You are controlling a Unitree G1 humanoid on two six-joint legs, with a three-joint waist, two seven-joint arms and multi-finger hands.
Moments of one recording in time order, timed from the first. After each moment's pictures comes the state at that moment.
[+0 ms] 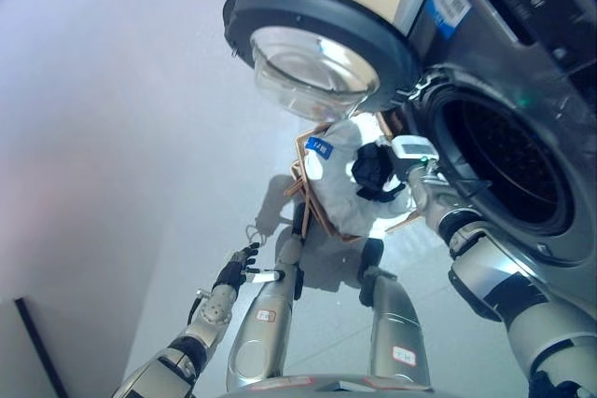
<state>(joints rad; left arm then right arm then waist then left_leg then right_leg) -0.25 0.19 -0.49 1.12 -0.16 -0.27 0.17 -0.95 -0.46 0.72 1.37 -0.53 -0.04 -0.28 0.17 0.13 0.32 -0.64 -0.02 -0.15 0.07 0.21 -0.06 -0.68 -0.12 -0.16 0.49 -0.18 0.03</state>
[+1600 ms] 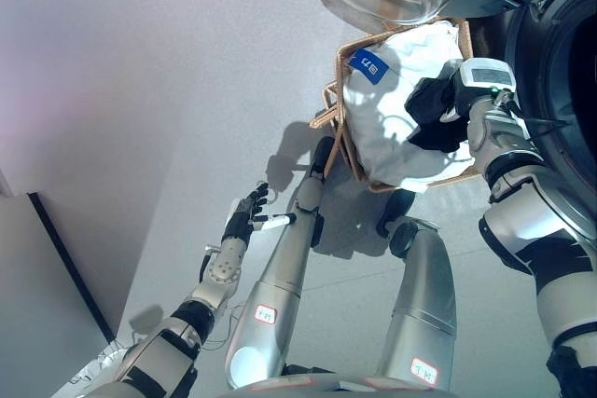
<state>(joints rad) -0.36 0.21 -0.48 0.94 -0.26 -0.32 0.23 -1.24 -0.60 0.80 1.53 -0.44 -0.02 -0.29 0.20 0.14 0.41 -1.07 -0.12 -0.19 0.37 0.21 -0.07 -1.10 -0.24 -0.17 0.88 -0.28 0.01</state>
